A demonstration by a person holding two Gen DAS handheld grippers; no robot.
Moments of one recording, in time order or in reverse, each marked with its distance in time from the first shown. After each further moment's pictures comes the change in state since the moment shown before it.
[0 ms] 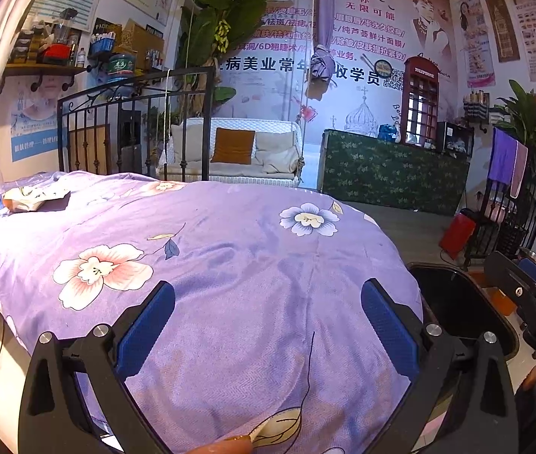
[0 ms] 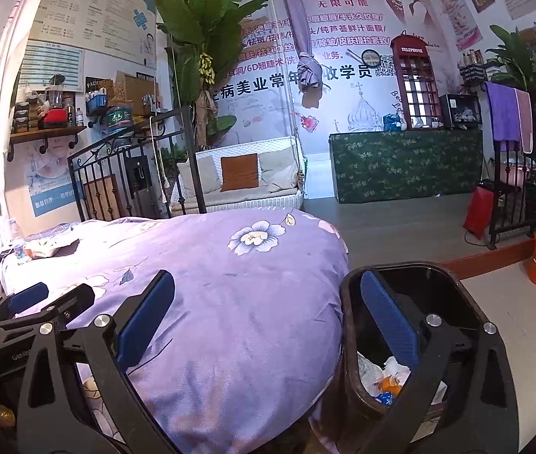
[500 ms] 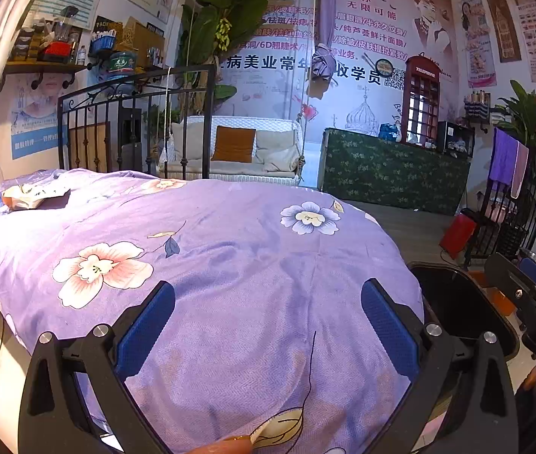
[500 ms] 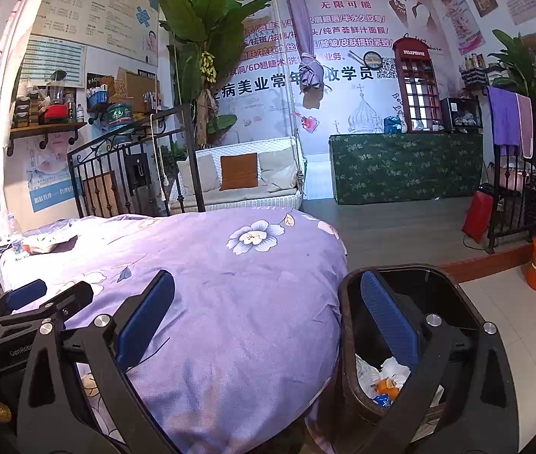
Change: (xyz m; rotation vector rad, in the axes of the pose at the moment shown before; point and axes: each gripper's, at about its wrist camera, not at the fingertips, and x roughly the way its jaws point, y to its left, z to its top) left arm 0.001 0.002 -0.008 -0.005 0.007 0.001; right arm 0.000 0.001 0.000 -0.015 0.002 -0.004
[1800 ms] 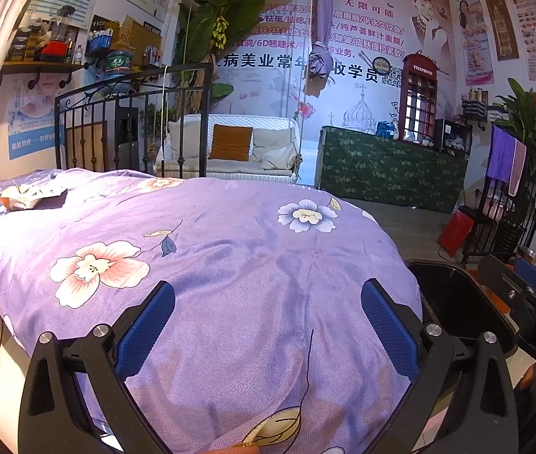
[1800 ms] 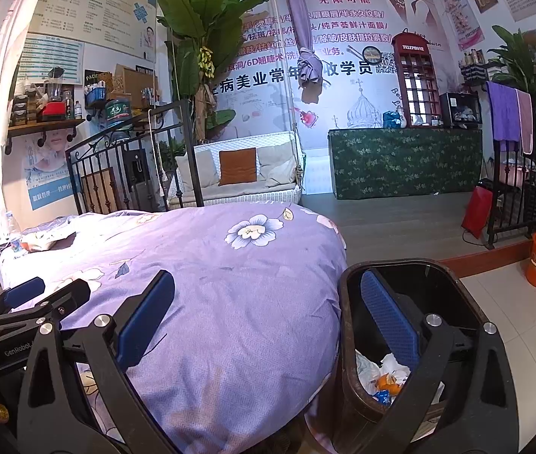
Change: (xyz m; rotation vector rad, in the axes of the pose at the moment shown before) left arm -0.003 -0.004 0.002 0.006 0.007 -0.007; right arm 0.003 -0.007 -0.002 0.001 0.016 -0.002
